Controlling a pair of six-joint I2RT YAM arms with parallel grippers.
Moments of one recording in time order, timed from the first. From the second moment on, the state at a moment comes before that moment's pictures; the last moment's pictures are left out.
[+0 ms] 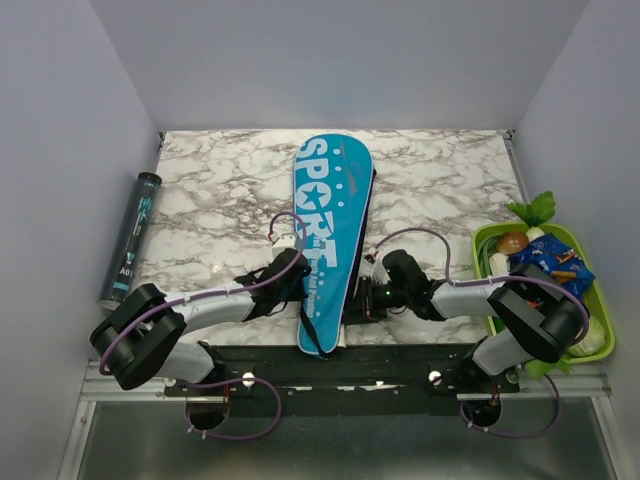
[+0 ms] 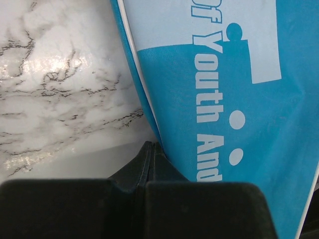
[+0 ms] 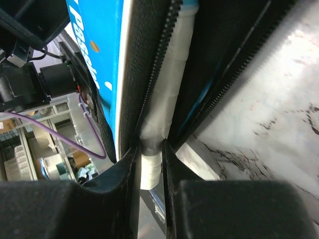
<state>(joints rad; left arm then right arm) -0.81 1.34 0.50 0.00 -0.23 -0.76 0.74 1.50 0.41 0.36 -0.61 0.90</state>
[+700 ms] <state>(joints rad) -0.82 1.31 0.46 0.03 -0.22 -0.77 0.80 1.61 0.57 0.40 -0.55 0.97</state>
